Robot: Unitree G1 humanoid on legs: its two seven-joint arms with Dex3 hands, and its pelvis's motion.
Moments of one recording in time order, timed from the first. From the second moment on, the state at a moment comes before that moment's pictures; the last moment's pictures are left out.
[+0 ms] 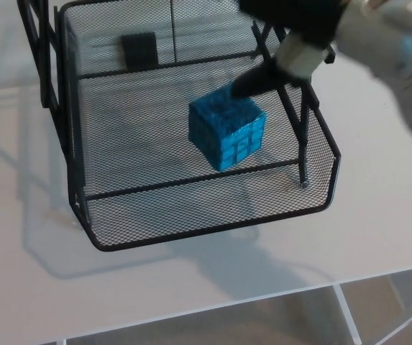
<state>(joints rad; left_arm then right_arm) 0.01 0.61 0.26 1.29 -0.08 -0.02 -0.21 -0.99 -0.51 0.38 0.02 -0.61 0.04 0.56</state>
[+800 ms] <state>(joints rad) 0.02 0.61 0.26 1.29 -0.08 -0.02 -0.21 -0.59 -0.76 -0.30 -0.10 -0.47 0.08 0.63</state>
